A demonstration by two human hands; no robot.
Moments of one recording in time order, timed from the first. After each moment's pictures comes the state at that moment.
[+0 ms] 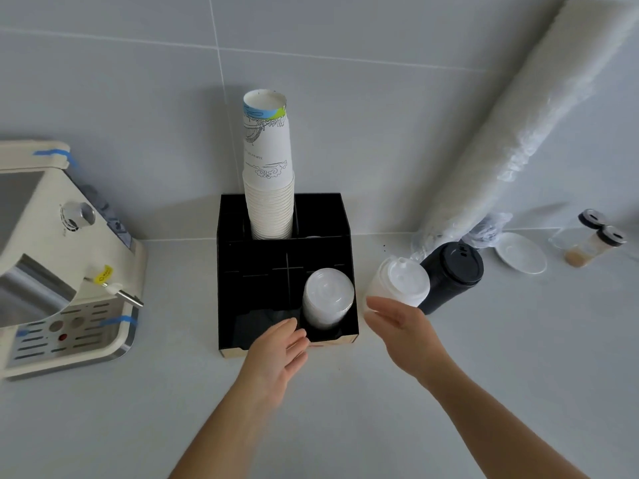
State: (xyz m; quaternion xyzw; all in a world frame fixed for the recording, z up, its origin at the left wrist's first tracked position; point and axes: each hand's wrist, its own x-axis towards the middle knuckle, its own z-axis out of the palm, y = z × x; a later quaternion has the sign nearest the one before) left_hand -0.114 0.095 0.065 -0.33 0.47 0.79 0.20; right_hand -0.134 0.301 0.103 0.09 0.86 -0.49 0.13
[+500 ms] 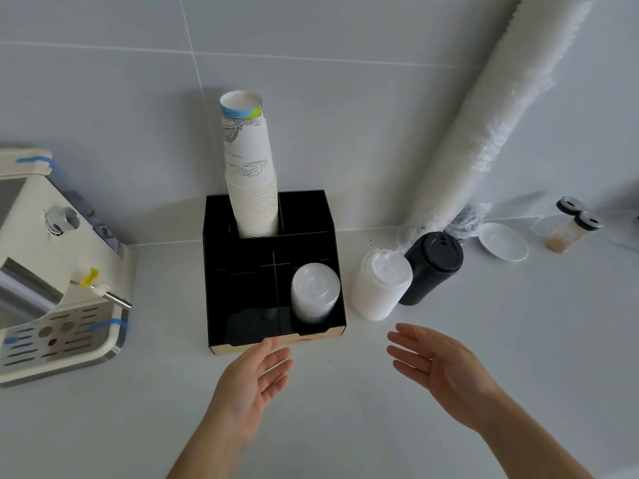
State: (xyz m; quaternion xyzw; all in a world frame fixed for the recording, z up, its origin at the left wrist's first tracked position) left_hand -0.070 0.087 0.066 -0.34 0.48 0.79 0.17; right_hand -0.078 0.370 0.100 0.27 0.57 -0.75 0.18
